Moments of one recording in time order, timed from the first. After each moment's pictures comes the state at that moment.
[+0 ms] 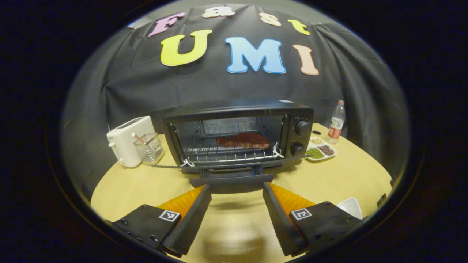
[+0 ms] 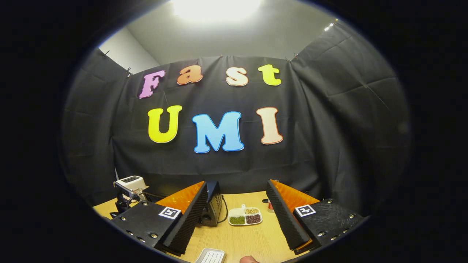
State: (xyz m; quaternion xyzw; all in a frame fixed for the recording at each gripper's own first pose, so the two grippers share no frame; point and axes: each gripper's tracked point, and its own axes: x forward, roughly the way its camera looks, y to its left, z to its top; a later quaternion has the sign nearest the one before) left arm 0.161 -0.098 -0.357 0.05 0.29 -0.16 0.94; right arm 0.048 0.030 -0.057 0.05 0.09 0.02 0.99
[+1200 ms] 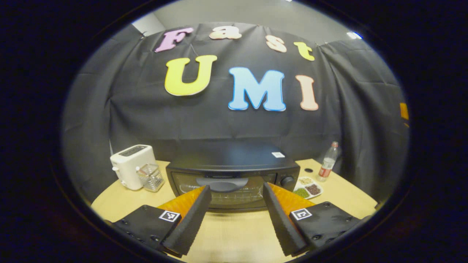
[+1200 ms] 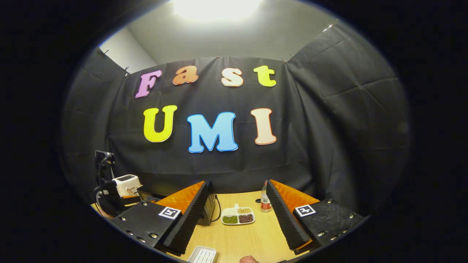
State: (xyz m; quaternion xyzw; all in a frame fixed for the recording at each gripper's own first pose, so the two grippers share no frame) left arm 0.177 -0.112 -0.222 -0.01 0.18 -0.15 0.97; right arm 0.037 0.005 -0.056 0.04 0.09 0.01 1.00
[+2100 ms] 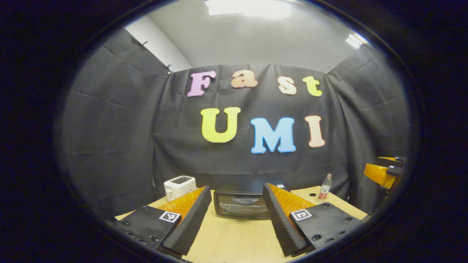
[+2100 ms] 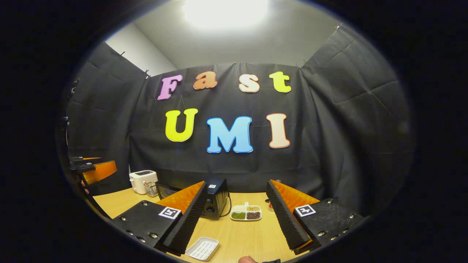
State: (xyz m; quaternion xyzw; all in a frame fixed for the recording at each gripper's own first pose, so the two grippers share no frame) left arm 0.001 -0.041 -0.048 0.00 0.06 -0.06 1.00; right arm -0.016 0.020 -0.048 0.02 0.06 0.08 0.99
